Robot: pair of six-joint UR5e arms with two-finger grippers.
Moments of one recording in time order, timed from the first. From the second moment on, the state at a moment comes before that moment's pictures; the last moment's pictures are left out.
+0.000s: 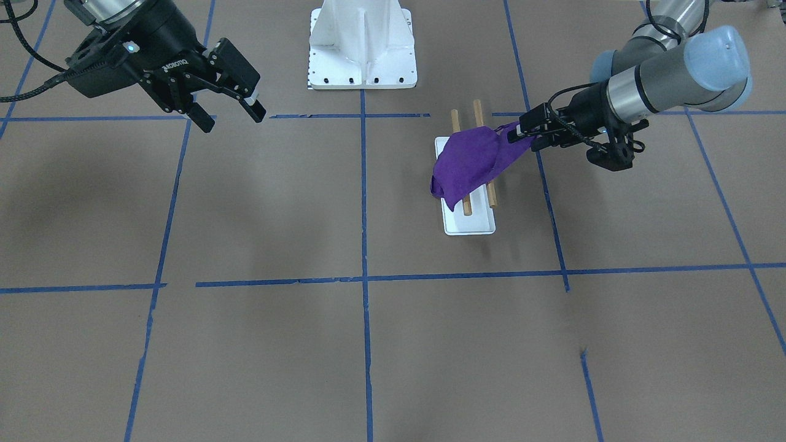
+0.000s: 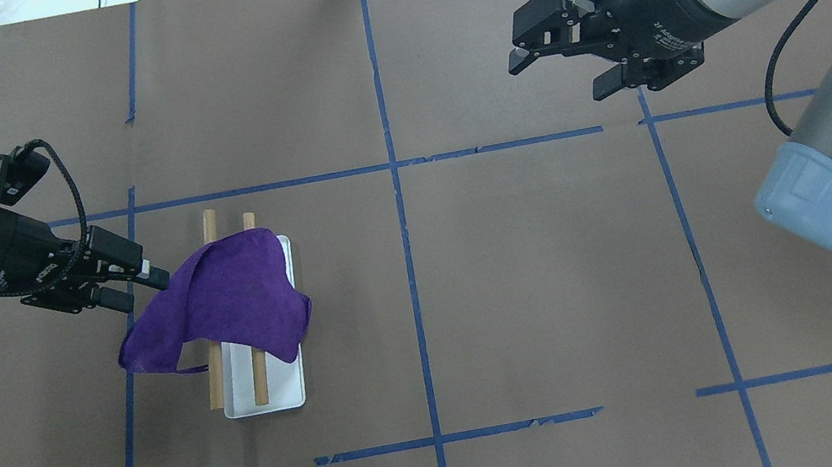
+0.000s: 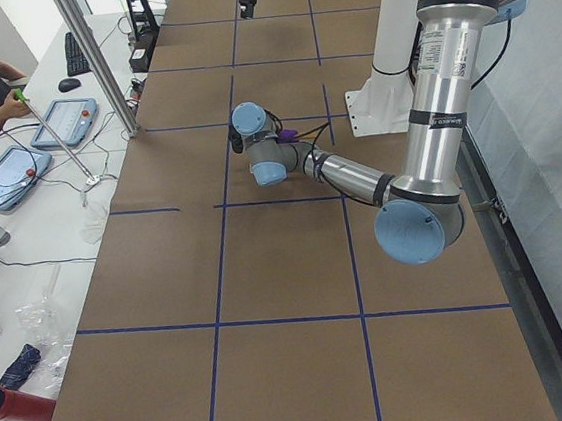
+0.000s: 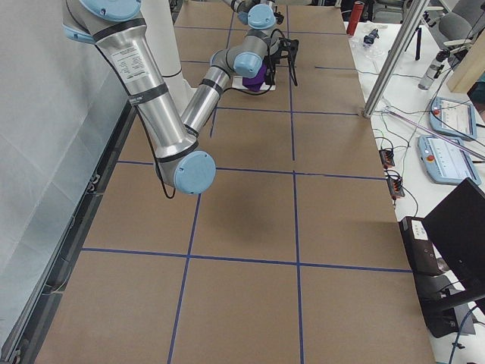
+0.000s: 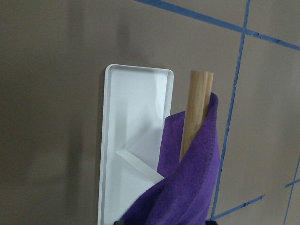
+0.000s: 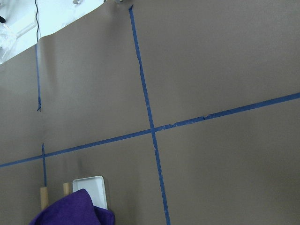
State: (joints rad) left arm -0.89 -1.77 -1.72 -2.46 -2.57 -1.40; right arm 0.88 -1.10 2.10 -1.44 2.16 1.42
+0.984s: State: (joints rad) left arm -1.09 -1.75 -1.61 -2.45 -2.40 -0.94; right arm 1.18 -1.32 2.02 -1.46 2.32 0.96
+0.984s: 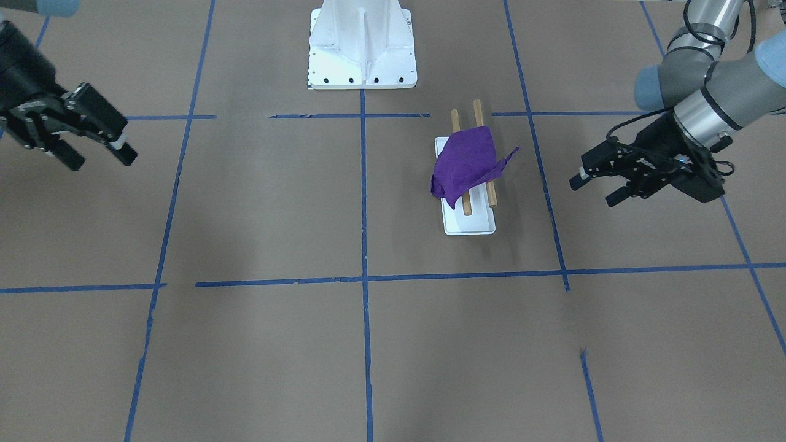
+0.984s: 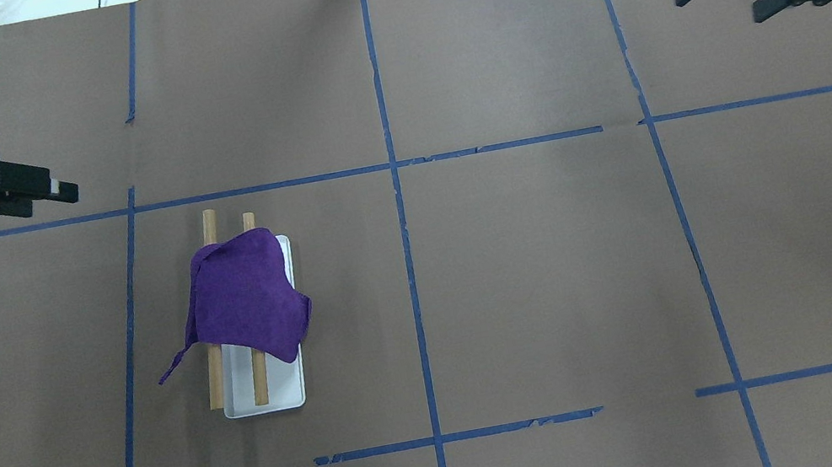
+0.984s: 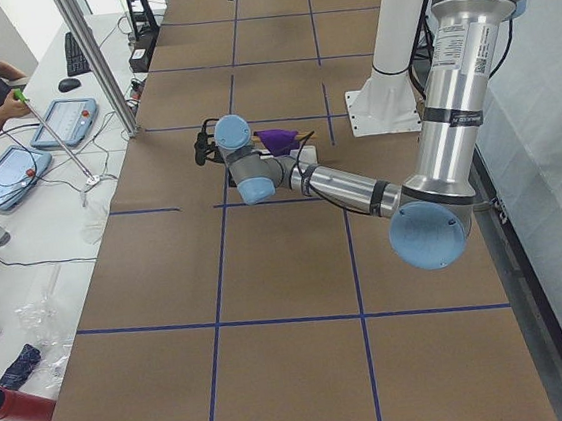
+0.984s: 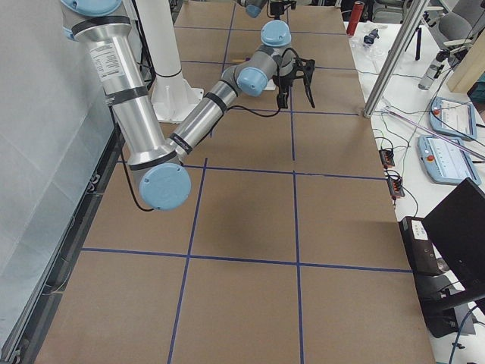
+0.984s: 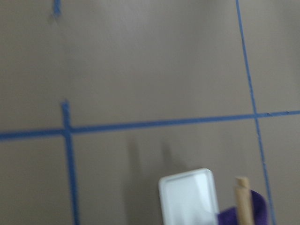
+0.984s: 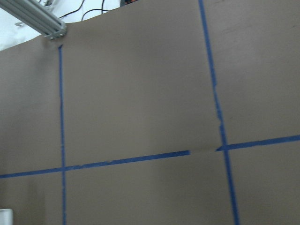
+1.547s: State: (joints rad) left arm -1.34 -1.62 -1.49 -2.41 -2.36 -0.34; right arm 1.46 -1.47 1.73 -1.52 2.35 0.16
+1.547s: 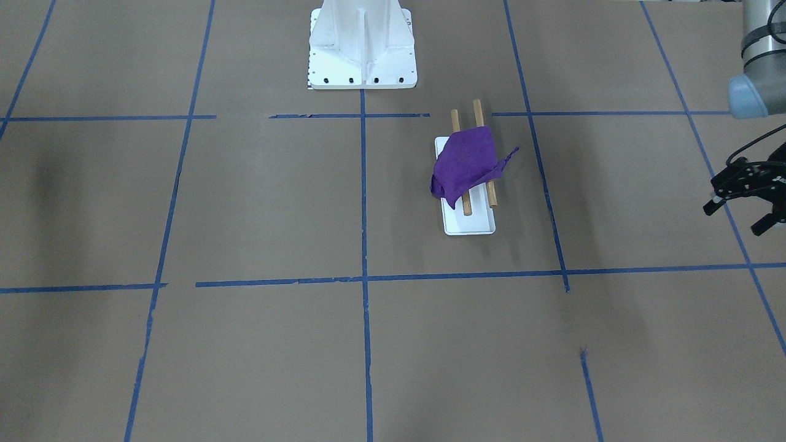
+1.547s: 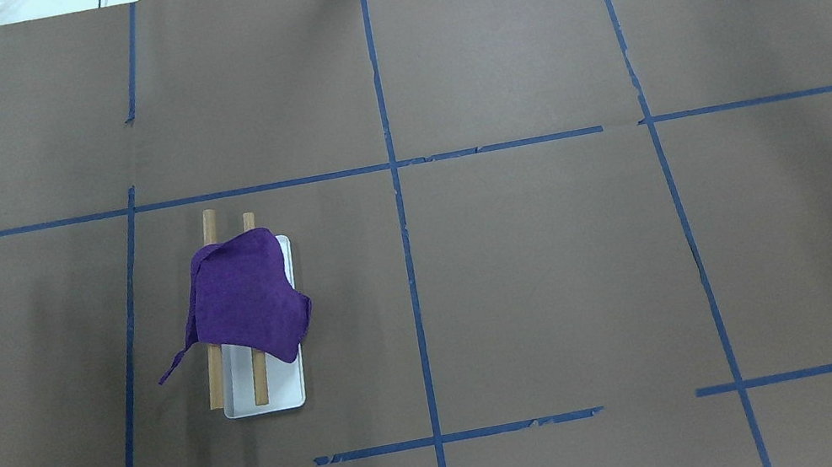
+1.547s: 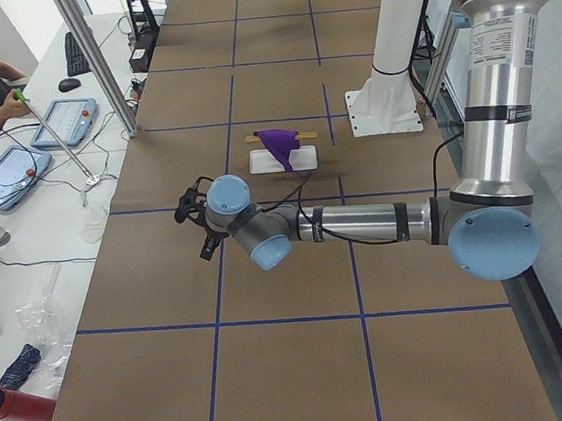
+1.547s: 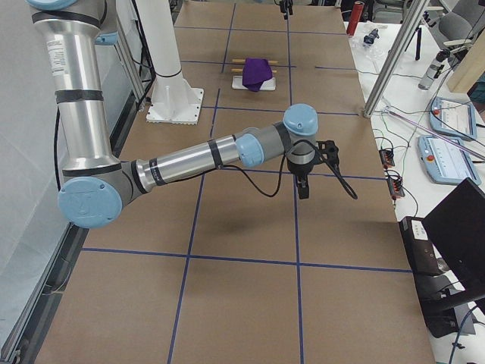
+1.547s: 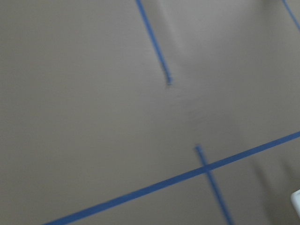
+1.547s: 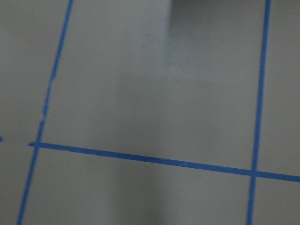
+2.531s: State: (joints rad) left arm -1.63 -1.60 -1.67 -1.44 -2.34 0.16; right arm 1.57 -1.53 1.58 -1.72 2.39 -0.31
